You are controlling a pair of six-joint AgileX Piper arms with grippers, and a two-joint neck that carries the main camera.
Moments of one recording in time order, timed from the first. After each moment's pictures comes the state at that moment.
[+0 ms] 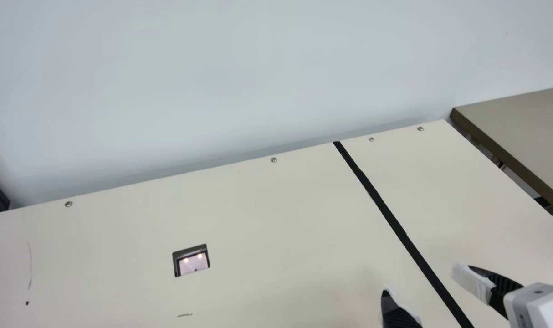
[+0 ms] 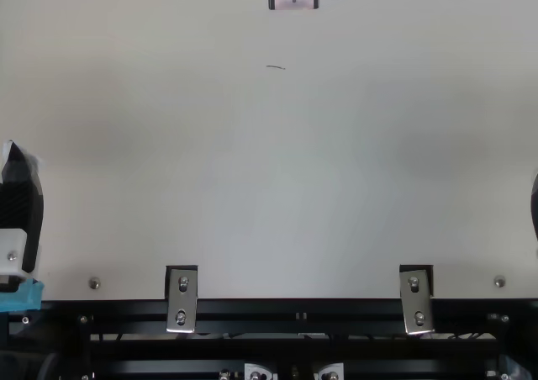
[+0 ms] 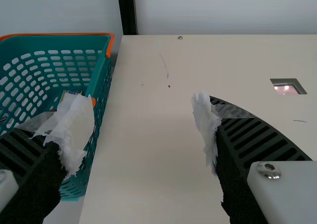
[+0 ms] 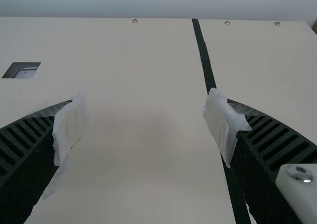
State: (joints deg) left arm -4.0 13.5 -20.2 4.9 38.2 -6.4; right arm -4.0 13.5 -20.2 4.9 38.2 -6.5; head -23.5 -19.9
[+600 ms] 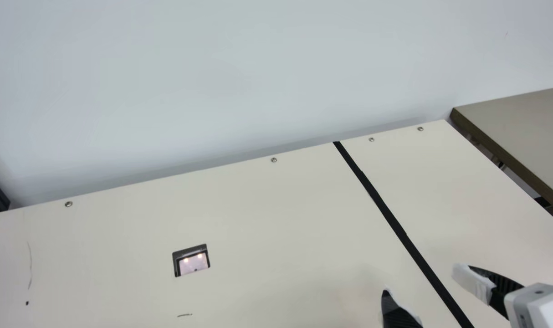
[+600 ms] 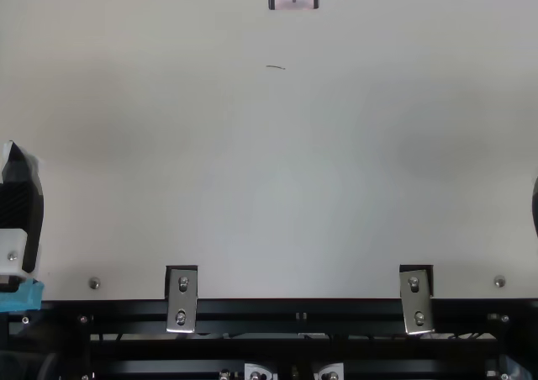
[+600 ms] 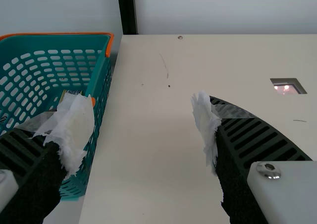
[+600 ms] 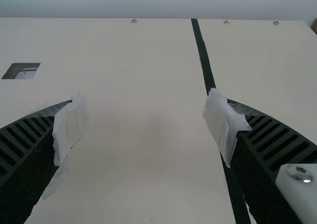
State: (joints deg) left arm -4.0 13.5 -20.2 4.9 38.2 -6.4; right arm -4.2 13.3 -20.9 4.9 39.1 -6.0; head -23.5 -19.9
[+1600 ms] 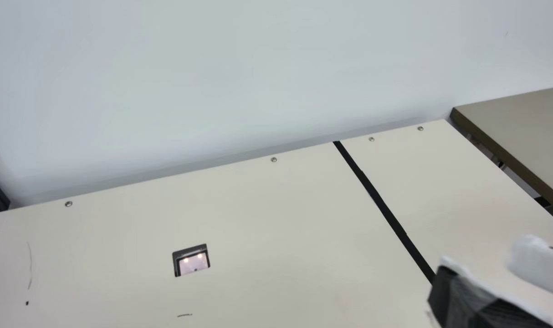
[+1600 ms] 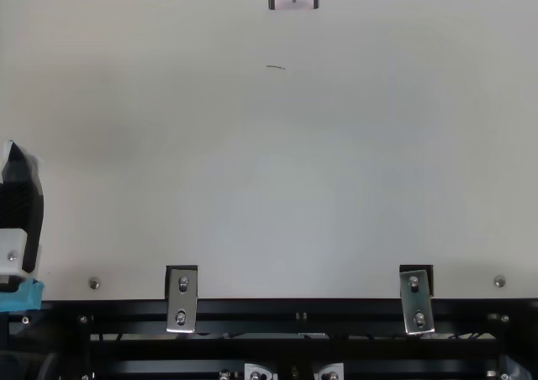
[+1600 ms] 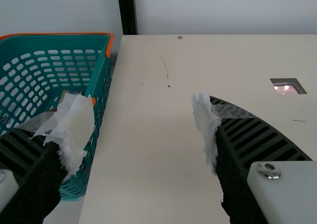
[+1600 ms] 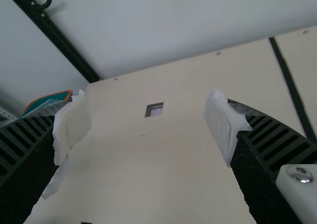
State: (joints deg) left arm -4.0 13.5 -20.2 4.9 38.2 -6.4; right arm 0.4 25.2 -65.5 17.8 69.8 13.8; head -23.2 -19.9
